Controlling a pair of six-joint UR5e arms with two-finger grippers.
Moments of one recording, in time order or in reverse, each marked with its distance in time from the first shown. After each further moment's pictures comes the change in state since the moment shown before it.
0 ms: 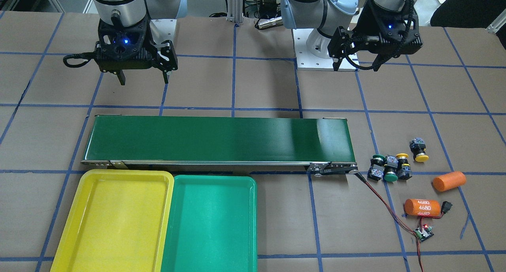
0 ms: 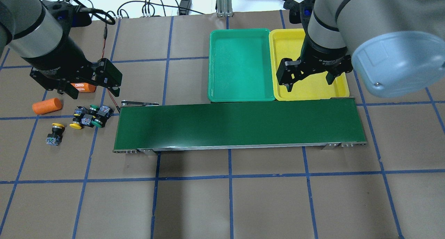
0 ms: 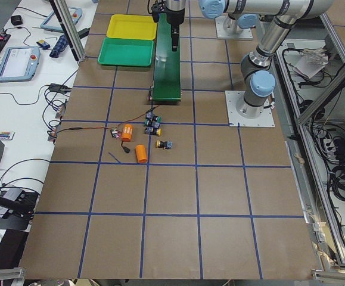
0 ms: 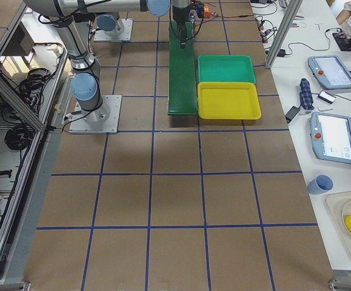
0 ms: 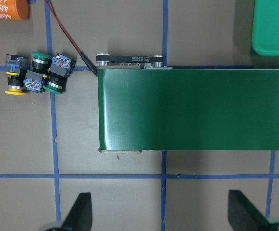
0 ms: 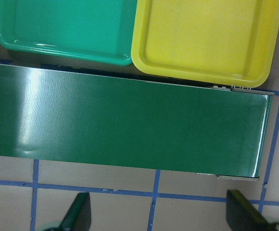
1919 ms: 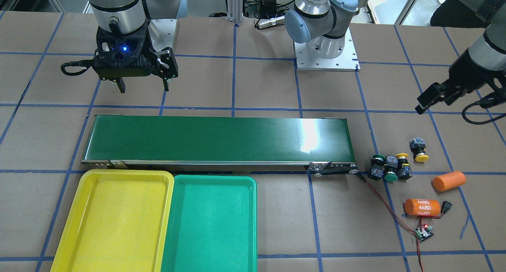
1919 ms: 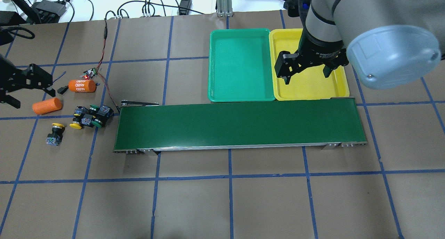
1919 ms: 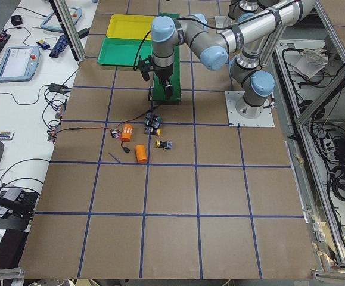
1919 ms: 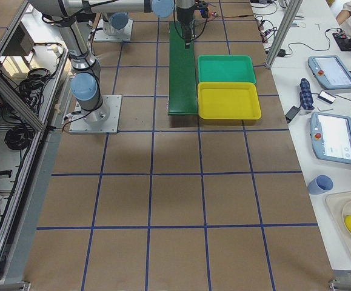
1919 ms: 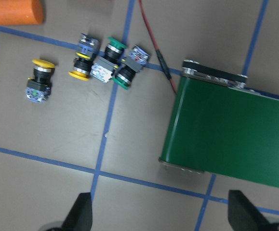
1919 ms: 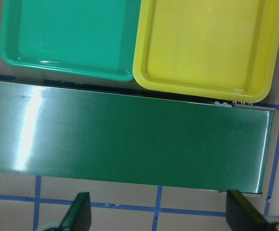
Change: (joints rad) left arm 0.489 -0.165 -0.090 0.265 -0.009 0.193; right arm -0.005 0.032 -0.016 -0.042 0.014 -0.002
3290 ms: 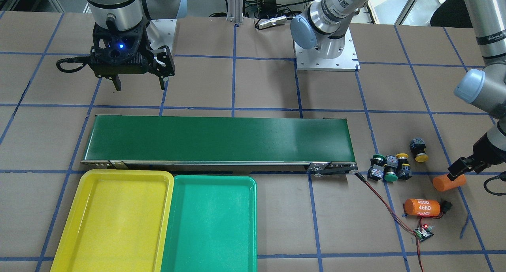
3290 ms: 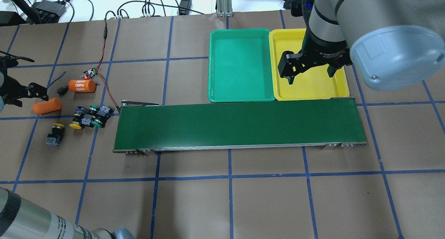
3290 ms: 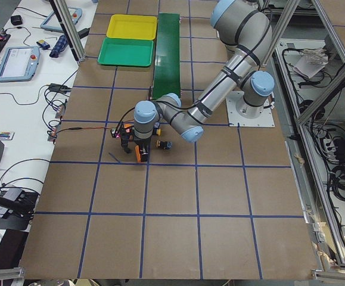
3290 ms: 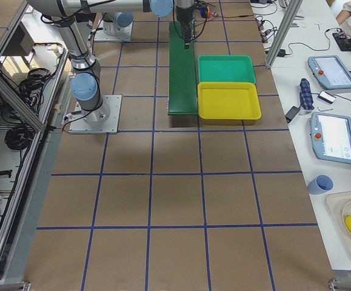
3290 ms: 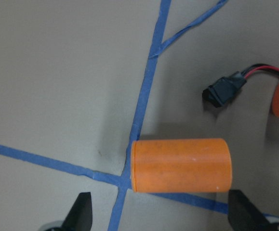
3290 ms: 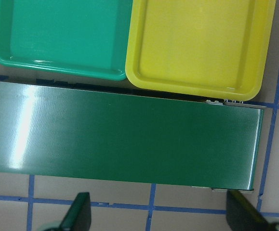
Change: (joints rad) left arm 0.146 -0.463 0.021 0.595 -0.062 0.226; right arm -0.004 -0.015 0.002 0.007 -0.020 0.000
